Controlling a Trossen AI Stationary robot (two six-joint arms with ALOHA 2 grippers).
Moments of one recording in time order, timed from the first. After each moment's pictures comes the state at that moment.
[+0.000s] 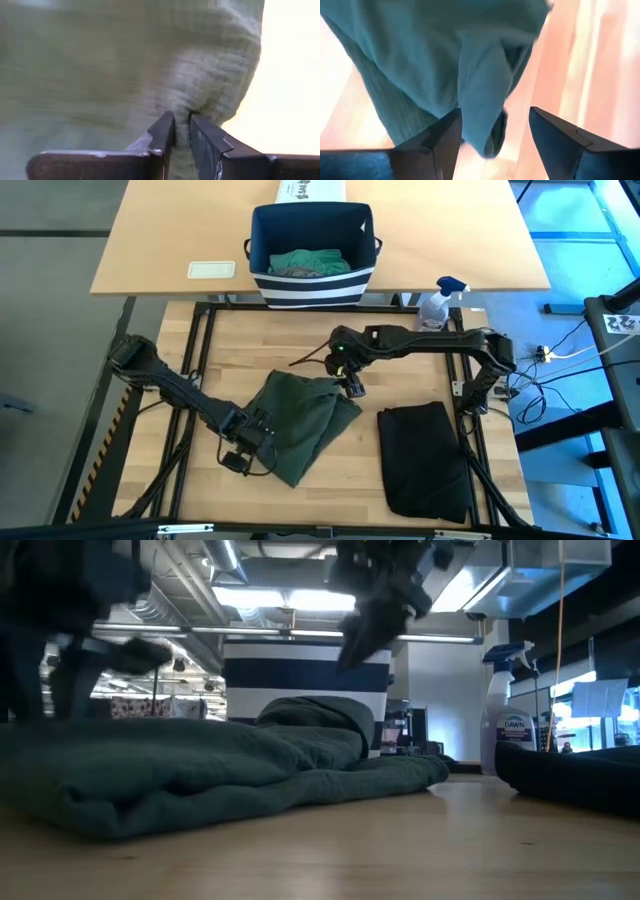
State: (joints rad) left arm -0.49 1.52 0.85 -0.62 -0.07 -0.07; right arm -0.14 1.75 1.45 -0.70 -0.18 -0.43
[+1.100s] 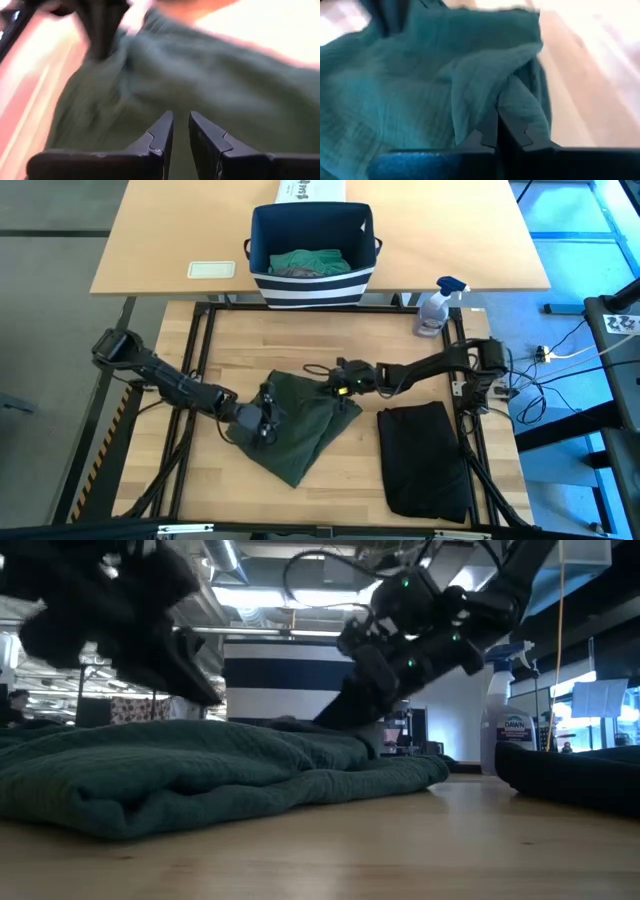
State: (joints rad) left arm -0.35 1.35 0.50 0.13 -0.44 -0.07; right arm -0.05 1.84 0.84 0.47 -0.06 0.06
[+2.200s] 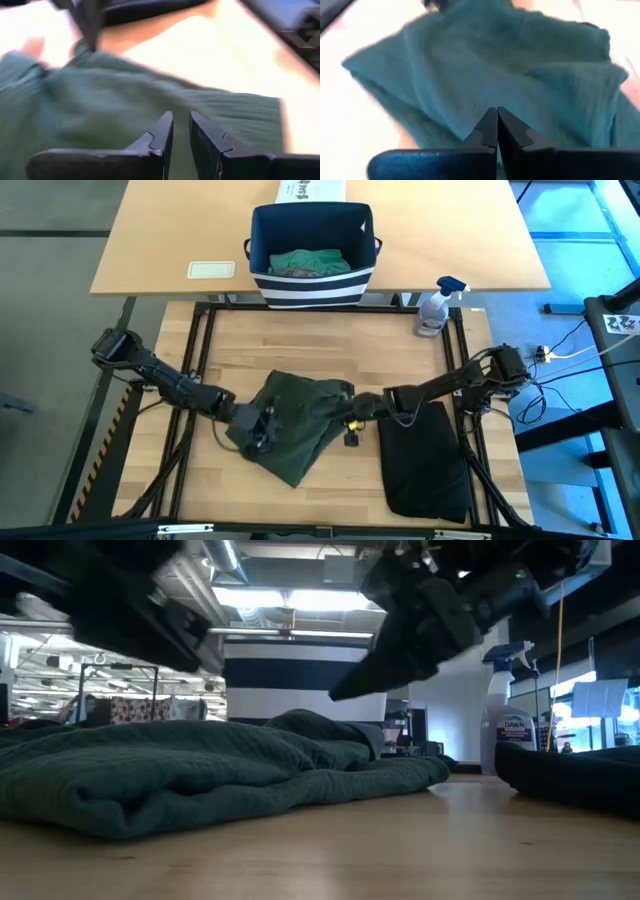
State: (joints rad) left arm -0.41 1.34 0.52 0.22 -0.17 -0.04; right arm 0.20 1.71 0.84 0.31 0.12 0.02
